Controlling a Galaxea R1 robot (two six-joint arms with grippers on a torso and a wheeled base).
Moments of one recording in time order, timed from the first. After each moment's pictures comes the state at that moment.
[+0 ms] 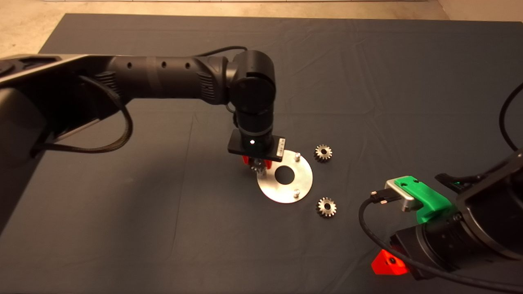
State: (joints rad) left arm -0.41 2.90 -1.28 0.23 1.51 -1.39; right arm 0.55 2.49 -0.36 0.07 -1.53 1.95
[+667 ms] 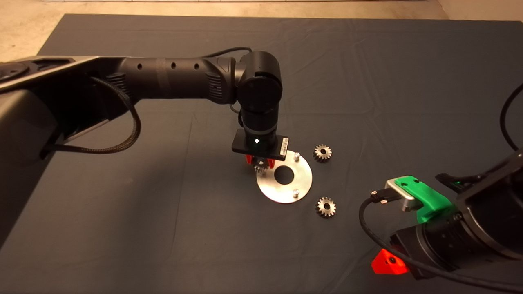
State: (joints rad) left arm -0.40 2.89 -1.31 0.23 1.51 -1.35; right arm 0.55 2.49 -0.36 0.07 -1.53 1.95
